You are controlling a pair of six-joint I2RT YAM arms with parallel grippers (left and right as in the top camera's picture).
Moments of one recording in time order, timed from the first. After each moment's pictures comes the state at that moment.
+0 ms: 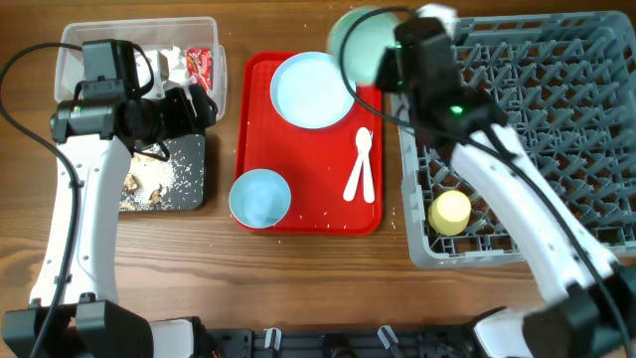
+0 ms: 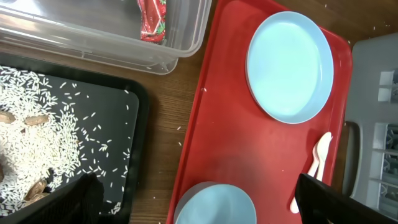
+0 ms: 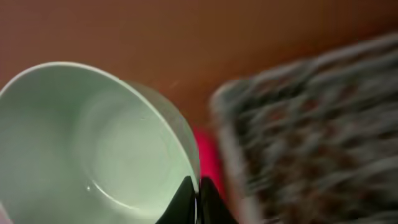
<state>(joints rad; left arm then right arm) 0.09 1.52 1.38 -0.94 0.26 -0.24 0.42 1.58 1.42 -0.46 0.39 0.49</state>
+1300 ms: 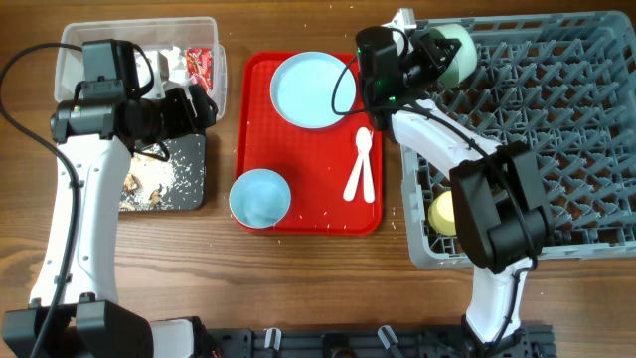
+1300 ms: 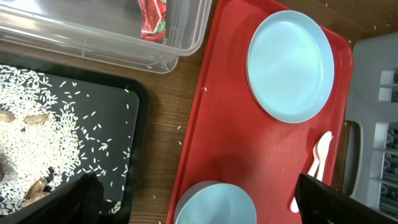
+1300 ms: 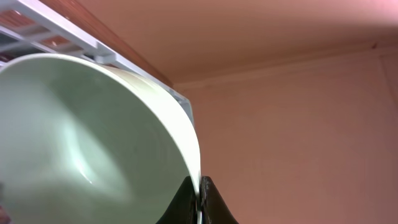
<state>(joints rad) 0.09 1.52 1.38 -0.94 0.26 -0.24 0.41 2.08 1.41 0.19 1.33 -0.87</state>
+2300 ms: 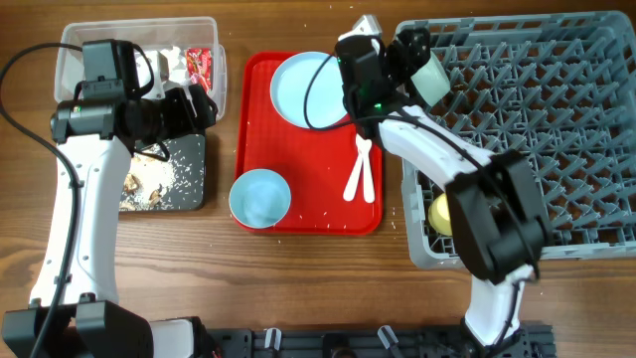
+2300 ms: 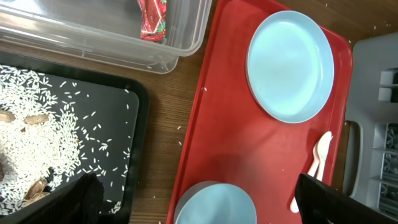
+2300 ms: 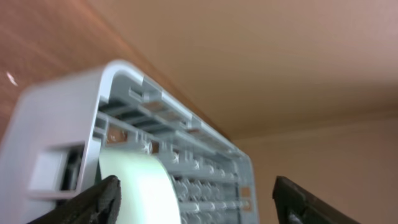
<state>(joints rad) 0.09 1.52 1.38 -0.94 0.26 -0.24 0.48 2.03 1.41 0.09 1.01 -0.70</state>
